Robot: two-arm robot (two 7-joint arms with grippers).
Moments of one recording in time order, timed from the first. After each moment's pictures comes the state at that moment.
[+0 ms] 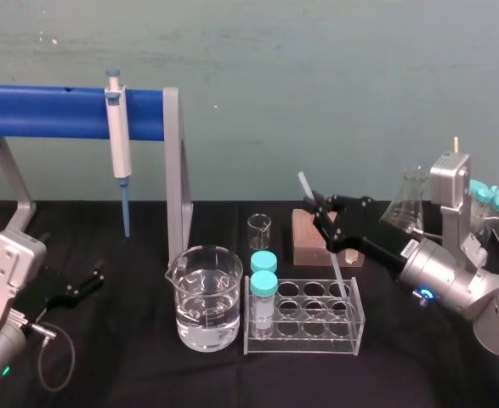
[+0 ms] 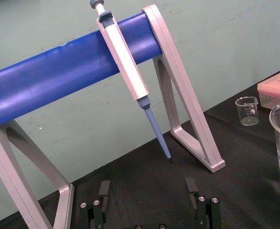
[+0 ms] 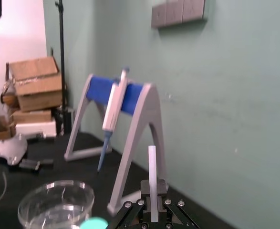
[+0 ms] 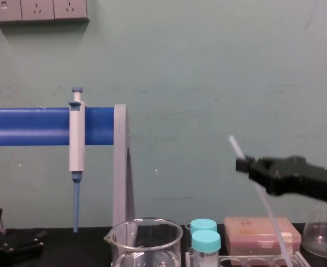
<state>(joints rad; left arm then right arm) -0.20 0.60 0.45 -1.41 -0.25 -0.12 0.03 0.50 0.36 -0.39 -1.09 0.47 -0.25 0.70</state>
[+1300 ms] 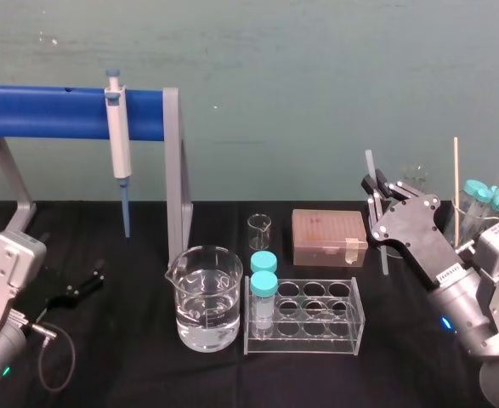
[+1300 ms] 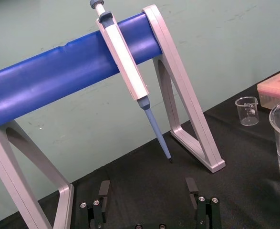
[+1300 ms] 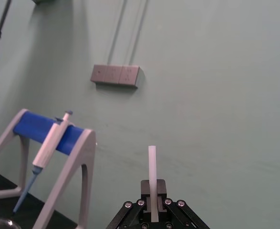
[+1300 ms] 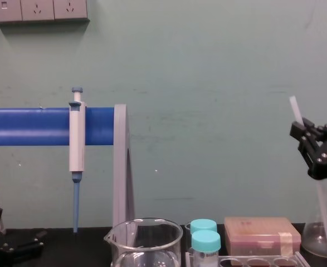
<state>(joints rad) -0.20 0.60 0.45 -1.41 -0.25 -0.12 0.03 0.26 0.29 -0.21 -1.26 0.18 -0.62 0.34</state>
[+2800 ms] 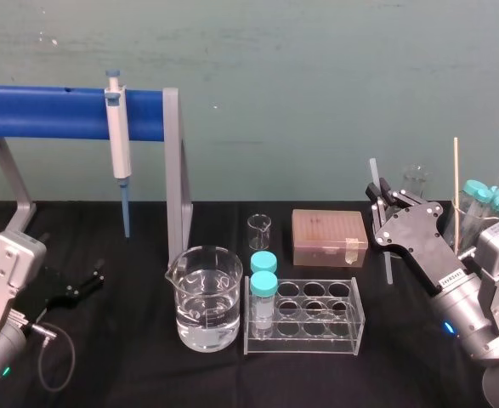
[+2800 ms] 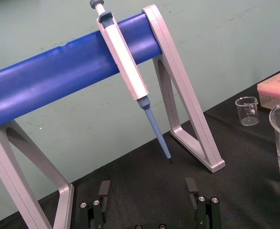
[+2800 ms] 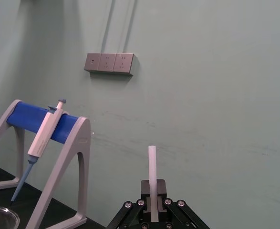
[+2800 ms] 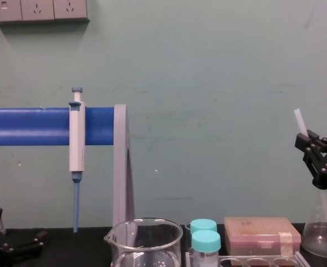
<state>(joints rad) -0.20 0.60 0.45 -1.41 -0.25 -0.12 0.03 0.25 0.28 -0.19 -1.25 0.18 -0.57 0.34</state>
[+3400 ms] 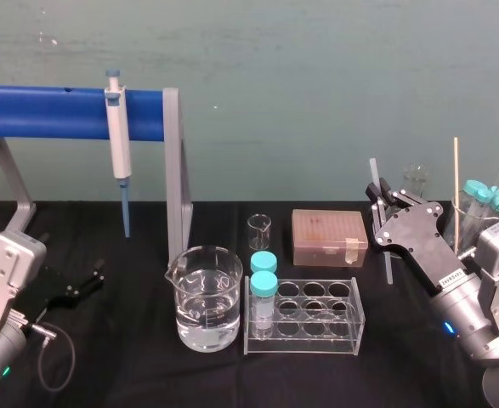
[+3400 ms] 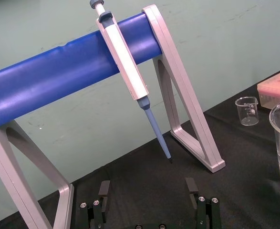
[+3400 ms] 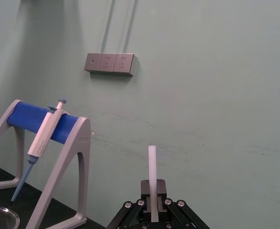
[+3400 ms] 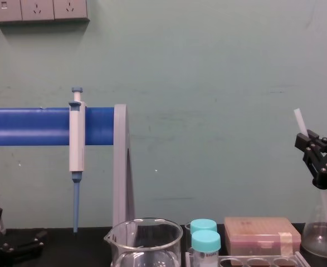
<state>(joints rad) -0.20 0.60 0.45 -1.41 -0.25 -0.12 0.03 0.25 0.28 -0.19 -1.25 0.18 -0.57 0.34</state>
